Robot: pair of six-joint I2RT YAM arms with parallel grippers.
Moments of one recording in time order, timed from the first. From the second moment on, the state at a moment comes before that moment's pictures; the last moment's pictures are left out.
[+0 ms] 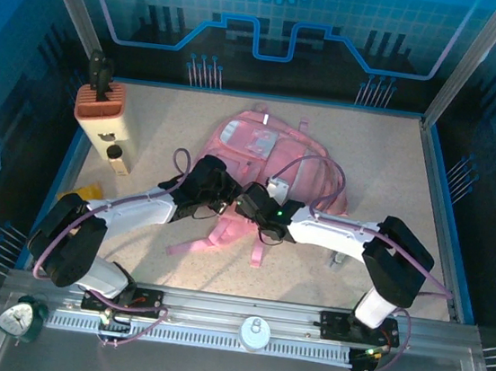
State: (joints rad) left arm -0.59 1.45 0.78 -0.02 0.08 -1.56; right arm 0.95 1.66 1.03 -0.40 0.47 1.13
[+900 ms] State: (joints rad) left arm -0.61 1.44 0.79 -0.03 0.08 -1.52; right arm 0.97 1.68 1.07 -0.53 0.52 1.00
